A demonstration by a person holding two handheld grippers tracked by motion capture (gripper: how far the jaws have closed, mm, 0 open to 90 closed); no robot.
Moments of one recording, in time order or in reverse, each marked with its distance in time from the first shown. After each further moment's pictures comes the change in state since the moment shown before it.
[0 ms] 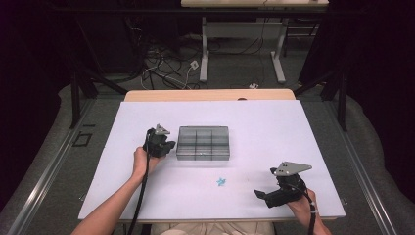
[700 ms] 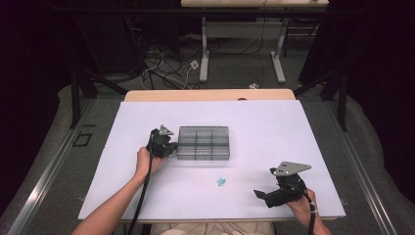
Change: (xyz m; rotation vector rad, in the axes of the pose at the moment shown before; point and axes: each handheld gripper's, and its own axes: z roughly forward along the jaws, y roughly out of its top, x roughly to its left) left arm -0.004 0.001 0.007 0.015 -0.013 0.009; right arm 0.000 0.000 0.000 0.013 0.004 -0.007
